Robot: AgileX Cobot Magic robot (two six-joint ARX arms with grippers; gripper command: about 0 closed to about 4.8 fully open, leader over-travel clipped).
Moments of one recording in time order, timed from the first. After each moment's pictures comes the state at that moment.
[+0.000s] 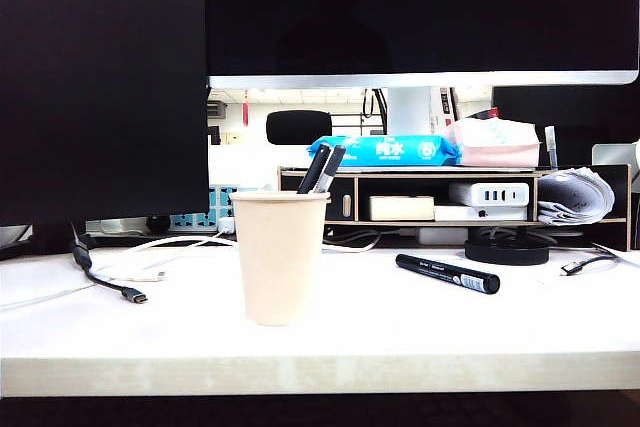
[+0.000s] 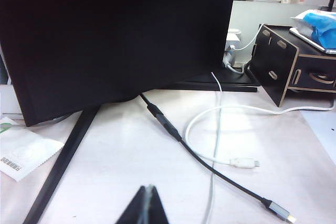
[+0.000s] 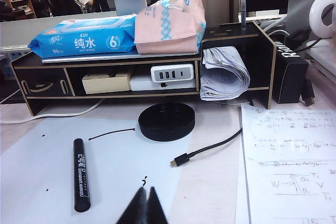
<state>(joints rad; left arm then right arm) -0.03 0.00 0.01 -0.02 0.00 -0.06 0.05 0.00 0.01 0.01 -0.07 0.11</state>
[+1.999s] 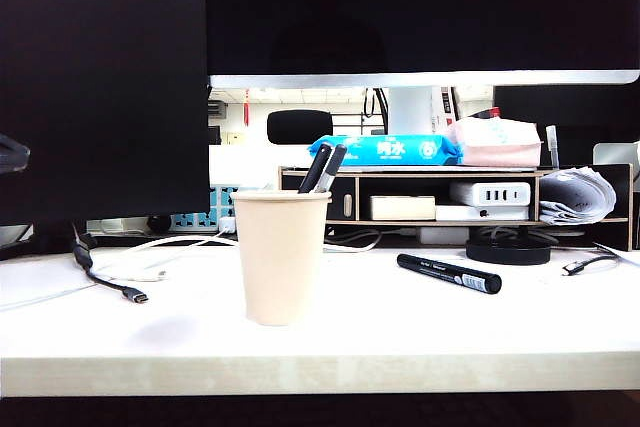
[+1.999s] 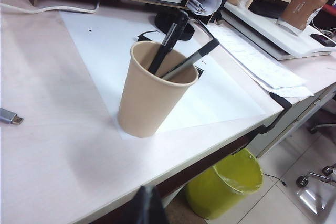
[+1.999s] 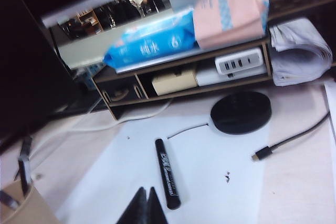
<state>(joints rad) -0.46 0.05 0.01 -0.14 0.34 -0.35 0.05 0.10 0.12 -0.03 -0.26 0.36</state>
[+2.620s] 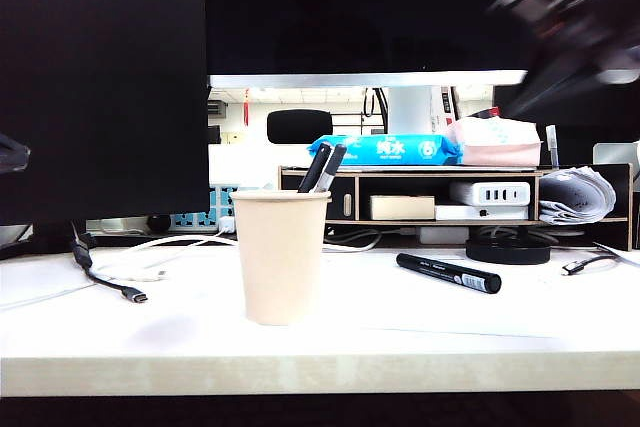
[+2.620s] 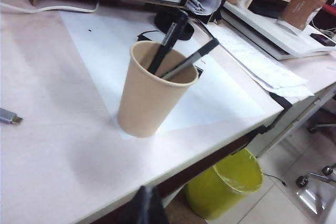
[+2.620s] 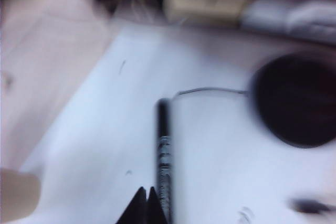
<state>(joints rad) -0.46 0.05 0.01 -0.14 0.34 -0.35 0.11 1.47 1.16 -0.44 -0.46 -0.05</state>
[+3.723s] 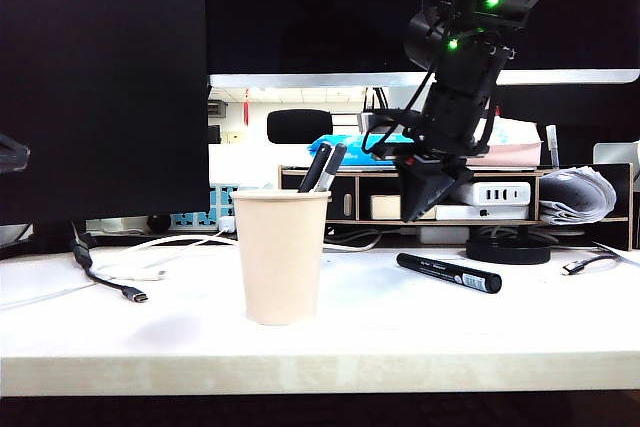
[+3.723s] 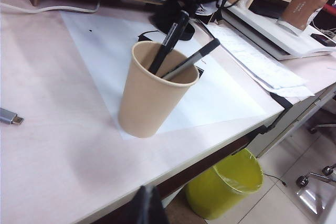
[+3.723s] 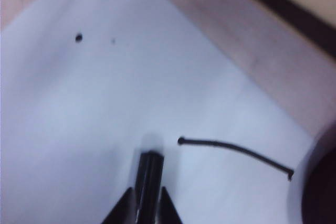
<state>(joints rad) -0.46 0.05 0.01 -0.14 0.34 -0.35 0.37 2.02 1.61 -0.59 -0.10 -0.24</state>
